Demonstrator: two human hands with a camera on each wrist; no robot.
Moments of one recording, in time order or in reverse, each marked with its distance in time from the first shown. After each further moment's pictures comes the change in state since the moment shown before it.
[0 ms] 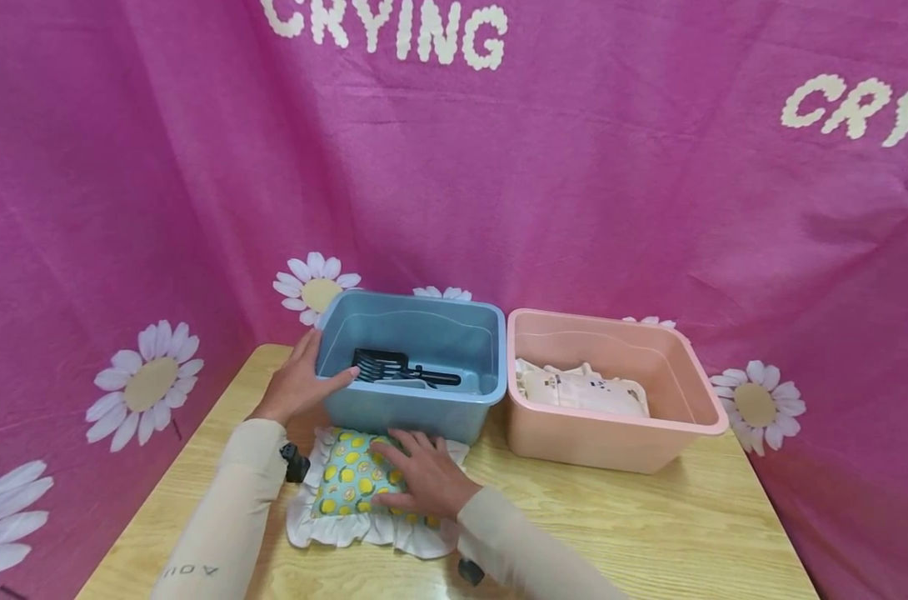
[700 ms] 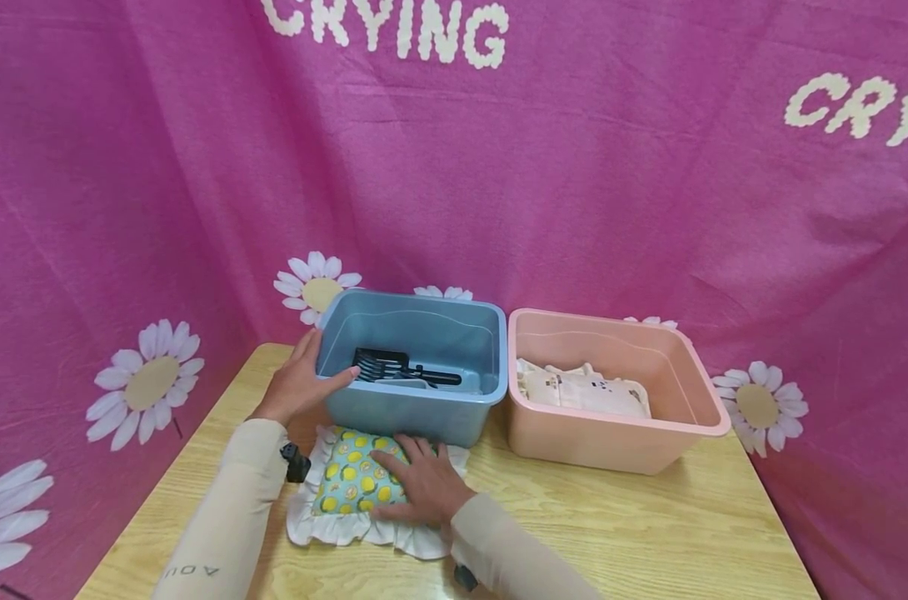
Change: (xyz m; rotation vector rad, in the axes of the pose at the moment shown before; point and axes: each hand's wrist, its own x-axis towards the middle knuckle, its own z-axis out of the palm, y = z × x) left_hand 0.000 0.001 0.000 0.023 0.007 0.012; right_hand 0.000 0.005 0.027 -0.030 -0.072 0.087
